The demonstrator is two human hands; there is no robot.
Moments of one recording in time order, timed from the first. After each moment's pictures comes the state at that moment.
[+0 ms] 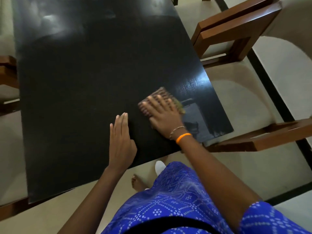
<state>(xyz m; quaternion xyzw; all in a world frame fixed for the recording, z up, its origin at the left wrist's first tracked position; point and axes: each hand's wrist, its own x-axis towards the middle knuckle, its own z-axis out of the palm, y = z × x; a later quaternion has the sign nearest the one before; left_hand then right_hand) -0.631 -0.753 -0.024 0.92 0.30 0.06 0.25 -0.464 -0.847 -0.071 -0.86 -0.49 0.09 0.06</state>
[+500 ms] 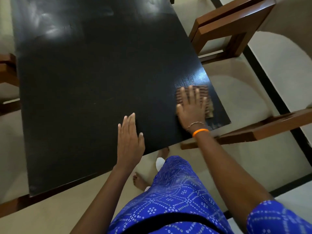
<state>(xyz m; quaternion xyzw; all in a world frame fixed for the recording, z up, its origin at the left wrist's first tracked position) -0.645 -0.769 -0.028 0.92 0.29 0.04 0.27 -0.450 -0.895 -0.070 -0.97 -0.24 0.08 0.06</state>
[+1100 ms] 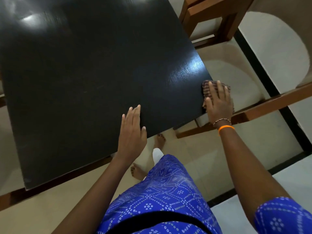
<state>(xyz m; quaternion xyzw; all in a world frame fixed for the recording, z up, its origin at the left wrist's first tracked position) -0.651 -0.794 -0.033 0.93 0.21 0.03 0.29 -0.440 -1.011 -0.068 -0.98 -0.15 0.05 0.08</state>
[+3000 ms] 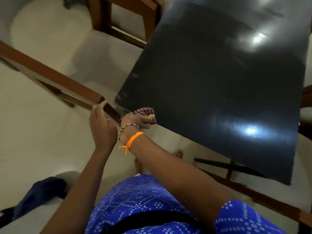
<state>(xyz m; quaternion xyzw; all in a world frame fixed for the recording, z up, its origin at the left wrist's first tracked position) -0.904 -0.713 -0.031 0.61 0.69 0.29 0.25 -0.834 -0.686 -0.026 -0.71 0.24 0.47 0.47</state>
